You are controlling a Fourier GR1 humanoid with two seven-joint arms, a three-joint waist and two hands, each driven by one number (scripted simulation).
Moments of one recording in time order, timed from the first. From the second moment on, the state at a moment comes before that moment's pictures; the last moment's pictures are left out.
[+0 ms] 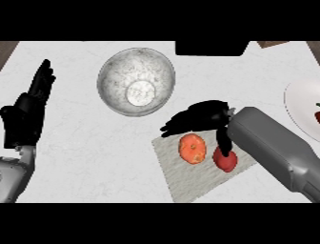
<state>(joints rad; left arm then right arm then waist) -0.26 0.44 -0.17 -1.54 0.07 0.33 0.14 -0.88 -0.37 0.90 -0.86 0.53 0.40 -0.75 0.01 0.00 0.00</state>
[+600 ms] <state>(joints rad) -0.22 0.40 -0.15 -1.59 0.02 0.32 0.16 -0.88 -0.24 0.88 -0.70 0.65 0.35 -0.80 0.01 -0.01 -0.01</state>
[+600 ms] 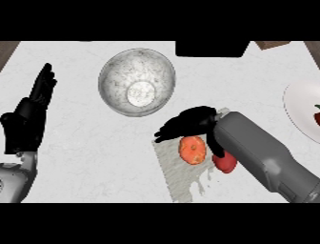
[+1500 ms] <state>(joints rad) -0.24 0.37 -0.09 -1.57 -0.01 0.26 0.17 -0.85 -0.14 0.81 -0.62 0.77 0.22 -0.90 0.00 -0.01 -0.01</state>
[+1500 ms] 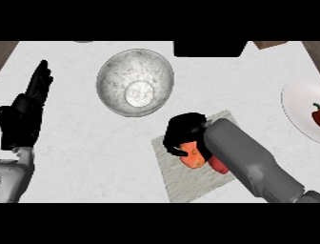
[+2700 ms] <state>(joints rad) -0.27 0.33 -0.14 -1.53 -0.03 0.24 0.17 -0.75 0.00 0.77 -1.16 0.42 -0.36 0.34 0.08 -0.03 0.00</state>
